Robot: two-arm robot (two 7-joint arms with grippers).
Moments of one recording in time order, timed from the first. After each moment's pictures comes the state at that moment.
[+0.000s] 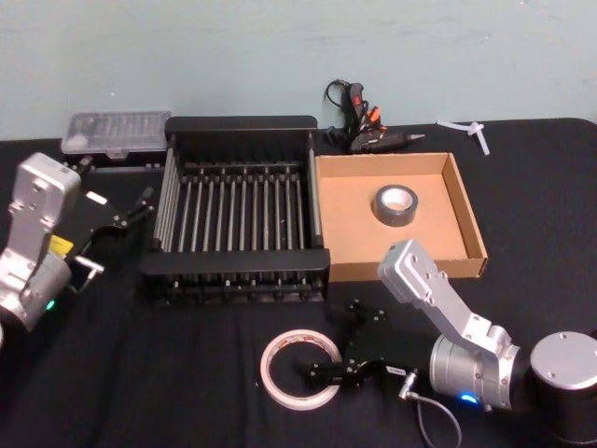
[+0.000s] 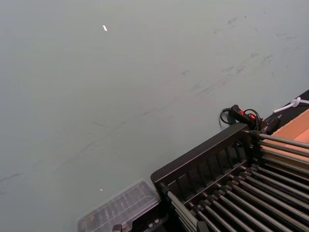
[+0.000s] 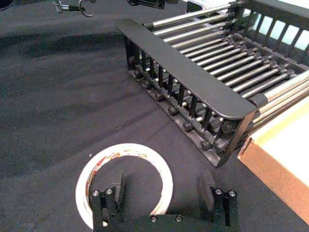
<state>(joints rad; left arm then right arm) -0.20 0.60 0.45 -1.41 -0.25 -0.12 0.03 0.12 0.51 -0.55 -1.59 0.26 0.24 0.52</state>
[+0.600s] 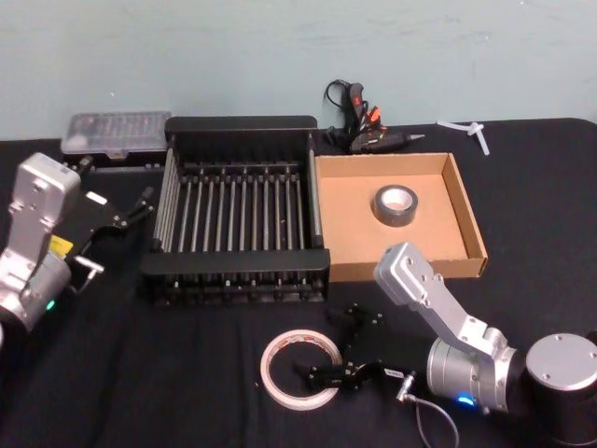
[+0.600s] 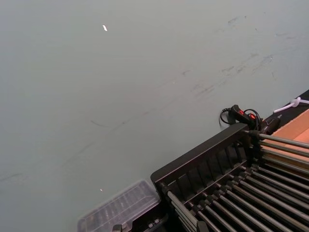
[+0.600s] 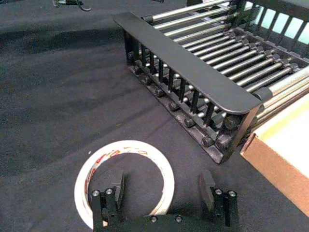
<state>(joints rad) -0.20 0.60 0.45 -1.41 -0.25 -0.12 0.03 0.12 0.50 -0.56 -1.58 0.25 0.25 0.51</state>
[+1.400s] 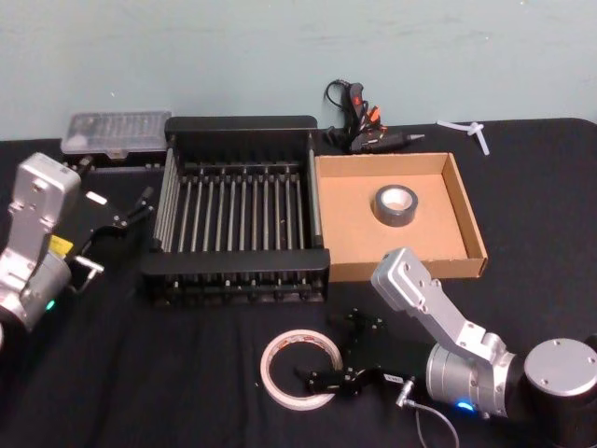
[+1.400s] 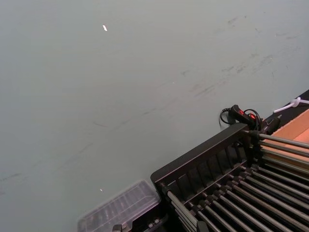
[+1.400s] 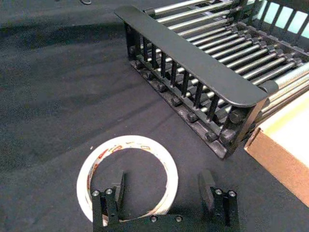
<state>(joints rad) -0.20 0.60 0.45 -1.41 -0.25 -0.12 0.03 0.11 0.50 -0.56 -1.59 0.24 0.25 0.50</state>
